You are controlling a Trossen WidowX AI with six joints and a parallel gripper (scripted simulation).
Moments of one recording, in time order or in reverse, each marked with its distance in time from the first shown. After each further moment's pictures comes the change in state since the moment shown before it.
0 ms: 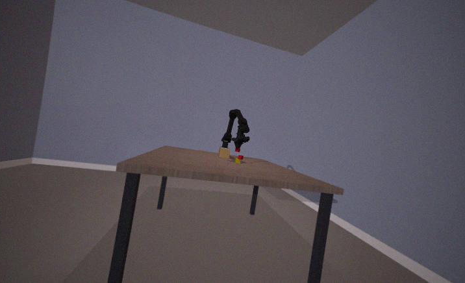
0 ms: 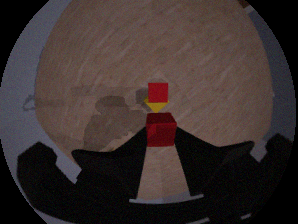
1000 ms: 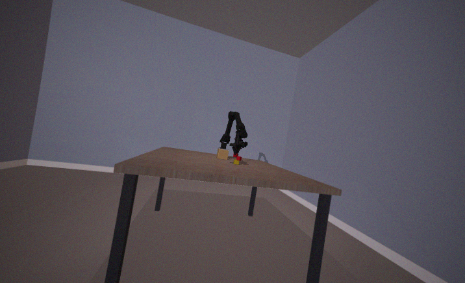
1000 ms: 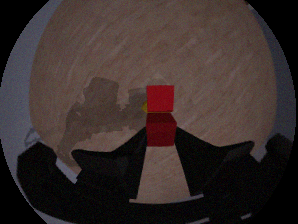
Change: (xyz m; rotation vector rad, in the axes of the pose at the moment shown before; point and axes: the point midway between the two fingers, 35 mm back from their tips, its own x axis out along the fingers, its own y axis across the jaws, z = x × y) arm 0.039 0.001 0.003 0.012 -0.019 -0.014
